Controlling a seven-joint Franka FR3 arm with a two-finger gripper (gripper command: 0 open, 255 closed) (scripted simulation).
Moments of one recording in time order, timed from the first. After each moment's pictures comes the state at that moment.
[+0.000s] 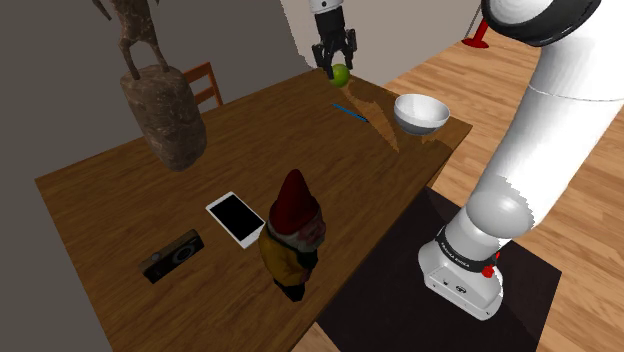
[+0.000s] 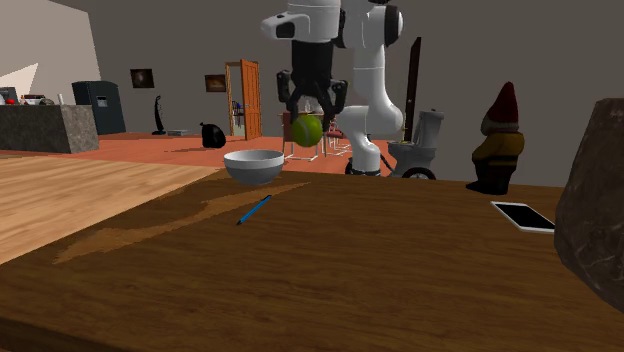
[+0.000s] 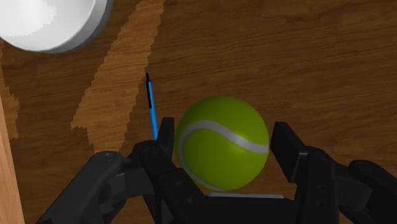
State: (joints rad) arm -0.09 0.21 0.06 -1.55 -0.17 1.43 0.09
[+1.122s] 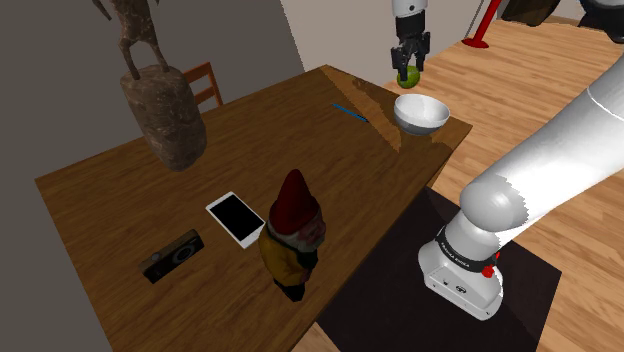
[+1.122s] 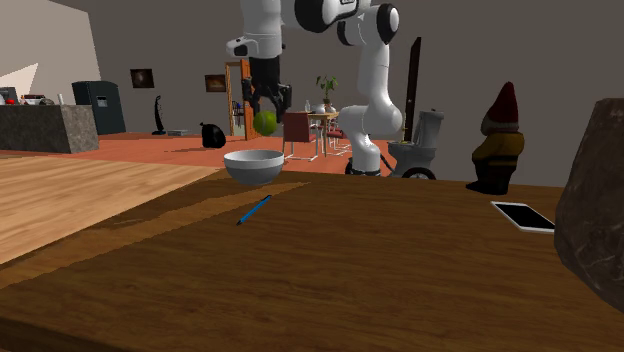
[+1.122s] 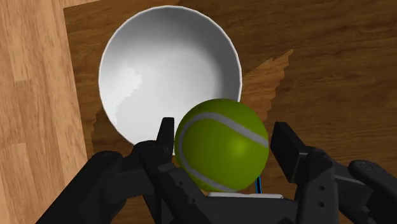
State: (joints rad) arm -0.28 -0.13 -0.11 -1.98 -0.28 1.59 -0.22
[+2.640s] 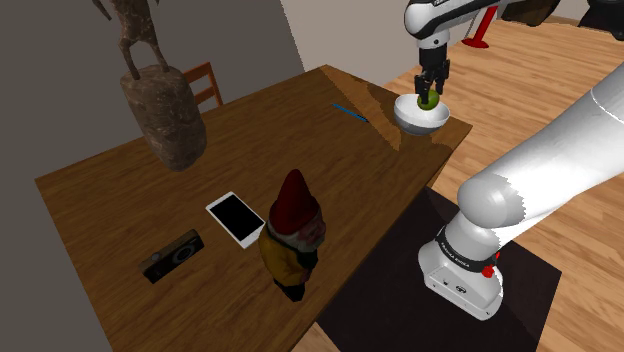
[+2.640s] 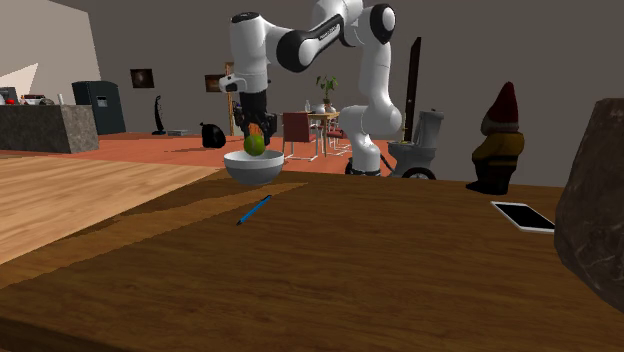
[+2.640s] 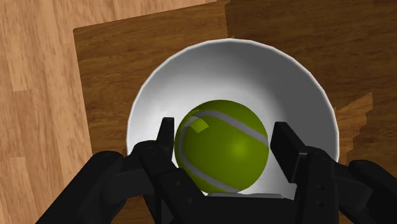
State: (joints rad) arm -0.36 -0.16 -0.22 -2.21 -0.35 1.83 -0.33
